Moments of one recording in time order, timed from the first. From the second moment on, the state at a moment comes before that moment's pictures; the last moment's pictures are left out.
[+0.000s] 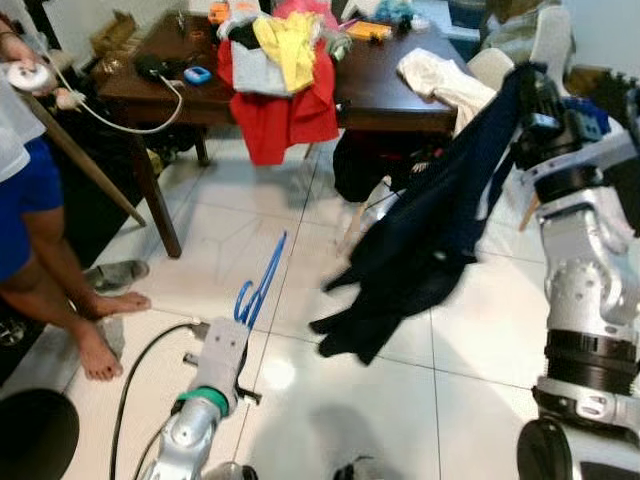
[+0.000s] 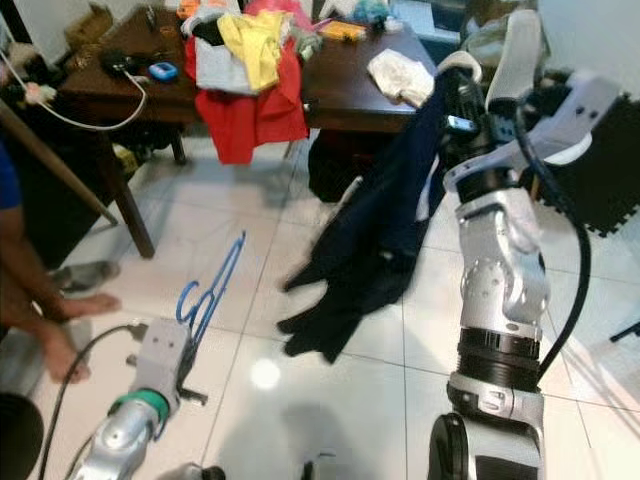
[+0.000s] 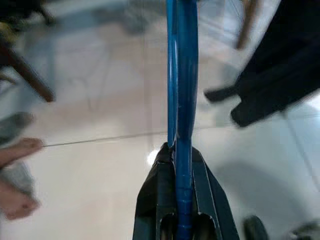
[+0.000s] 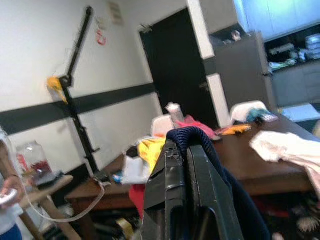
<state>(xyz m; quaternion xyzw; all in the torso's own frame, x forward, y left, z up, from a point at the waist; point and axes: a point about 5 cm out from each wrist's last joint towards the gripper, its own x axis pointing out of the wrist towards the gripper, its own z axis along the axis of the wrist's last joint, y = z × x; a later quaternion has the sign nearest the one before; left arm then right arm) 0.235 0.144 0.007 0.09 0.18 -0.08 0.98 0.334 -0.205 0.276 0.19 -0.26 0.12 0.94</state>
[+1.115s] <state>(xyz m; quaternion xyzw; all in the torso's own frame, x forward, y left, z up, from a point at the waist) 0.242 0.137 0.032 0.12 0.13 -0.11 0.98 0.336 -0.189 0.204 0.15 -0.15 0.12 0.97</state>
